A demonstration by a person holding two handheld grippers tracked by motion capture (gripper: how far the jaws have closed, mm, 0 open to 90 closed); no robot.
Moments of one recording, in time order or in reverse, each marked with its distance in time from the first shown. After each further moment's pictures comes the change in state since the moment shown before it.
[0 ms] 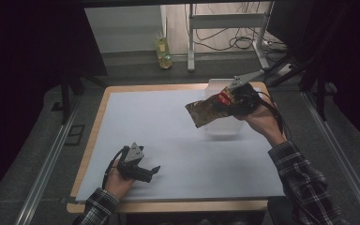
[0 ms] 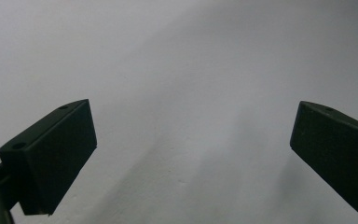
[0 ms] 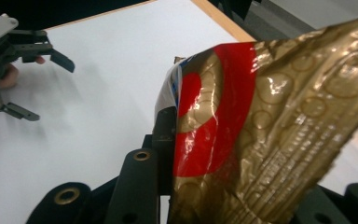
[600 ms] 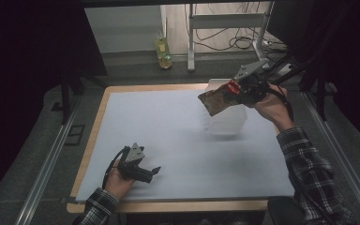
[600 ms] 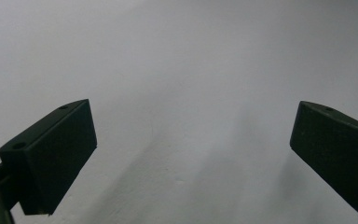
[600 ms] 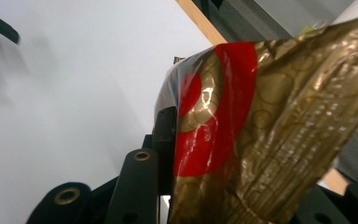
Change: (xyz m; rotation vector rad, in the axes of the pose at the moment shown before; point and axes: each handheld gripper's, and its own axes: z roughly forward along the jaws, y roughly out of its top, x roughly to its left) left arm -0.001 -0.001 0.002 0.012 -0.008 0.002; right arm -0.035 0.009 -0.014 0.082 -0.105 -0.124
